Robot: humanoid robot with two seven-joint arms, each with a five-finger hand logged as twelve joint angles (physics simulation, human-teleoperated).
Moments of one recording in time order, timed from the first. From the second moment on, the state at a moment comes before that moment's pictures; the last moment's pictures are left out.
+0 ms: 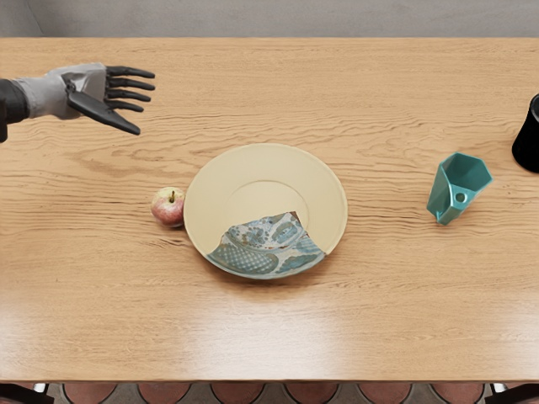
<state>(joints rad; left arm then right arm) -1.20 0.61 -0.14 -0.67 0.20 -0.61 0.01 -0.03 0.00 -0.04 0.21 0.09 -0.02 0.03</state>
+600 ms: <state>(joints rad) -1.16 0.87 -0.13 -1.26 0.60 -0.39 0.06 -0.04 0.00 -0.04 0.21 0.09 -0.02 0.03</state>
